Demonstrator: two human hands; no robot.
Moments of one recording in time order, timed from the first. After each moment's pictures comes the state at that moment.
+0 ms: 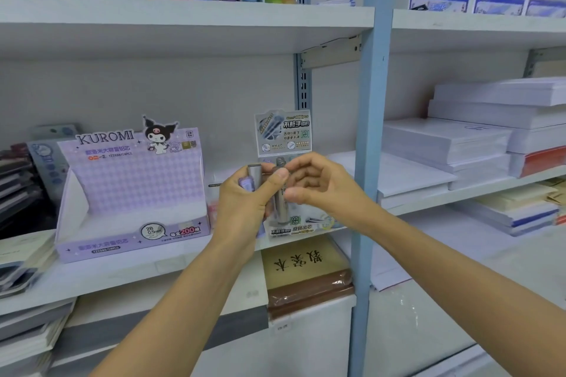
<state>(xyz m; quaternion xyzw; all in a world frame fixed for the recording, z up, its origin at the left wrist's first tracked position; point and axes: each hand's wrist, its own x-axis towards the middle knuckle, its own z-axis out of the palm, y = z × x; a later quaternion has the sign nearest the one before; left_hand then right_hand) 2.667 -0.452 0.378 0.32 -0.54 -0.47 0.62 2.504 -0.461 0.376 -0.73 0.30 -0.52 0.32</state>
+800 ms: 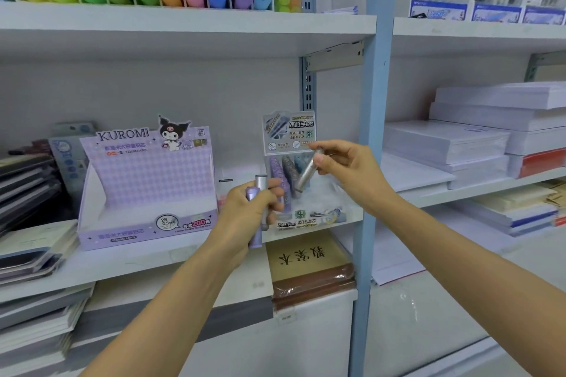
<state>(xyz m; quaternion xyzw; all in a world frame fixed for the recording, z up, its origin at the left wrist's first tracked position) 2.690 -0.440 0.371 0.38 -0.58 -0.49 0.53 2.489 -0.459 0.392 -0.67 0.37 -0.61 0.22</state>
